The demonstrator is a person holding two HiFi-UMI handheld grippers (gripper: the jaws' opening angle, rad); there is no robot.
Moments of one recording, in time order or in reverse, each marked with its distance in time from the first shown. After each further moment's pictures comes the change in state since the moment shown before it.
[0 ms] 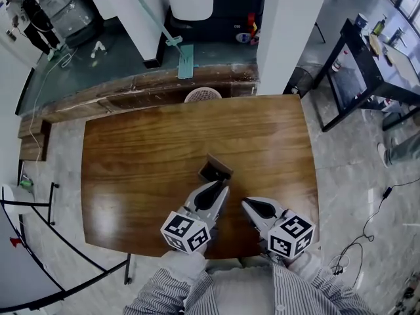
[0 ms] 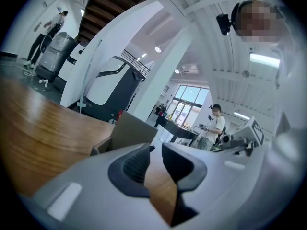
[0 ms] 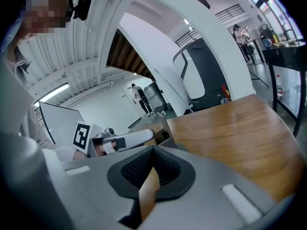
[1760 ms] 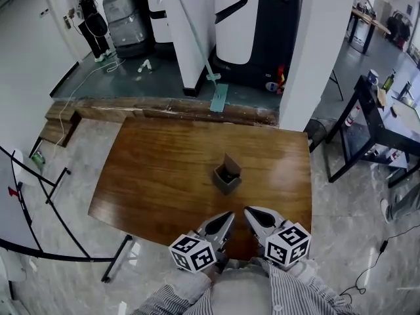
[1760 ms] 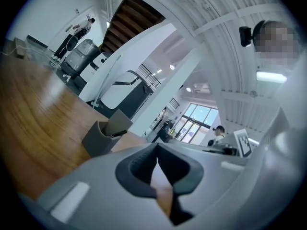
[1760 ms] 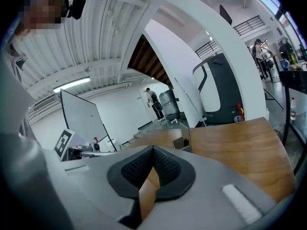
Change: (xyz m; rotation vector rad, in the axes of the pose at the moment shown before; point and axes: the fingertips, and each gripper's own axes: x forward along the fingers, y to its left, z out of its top) left arm -0.082 -0.096 -0.026 -0.198 -0.194 0.081; right arm -0.054 0.060 0.002 -0.204 -0.075 0.103
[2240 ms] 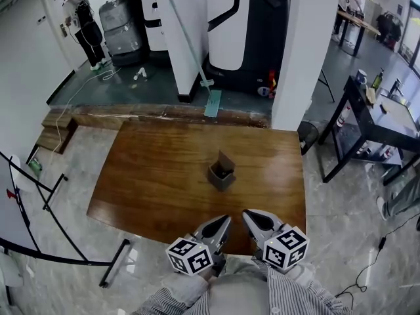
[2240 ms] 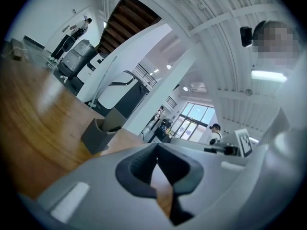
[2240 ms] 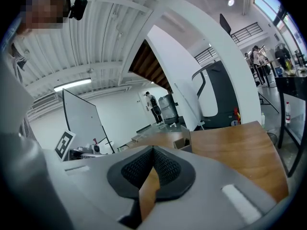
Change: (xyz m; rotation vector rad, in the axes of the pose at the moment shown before) left arm -0.023 -0.028 -0.020 0.029 0.006 -0.022; right arm -0.039 0.021 -0.008 -0.017 -0.052 -0.028
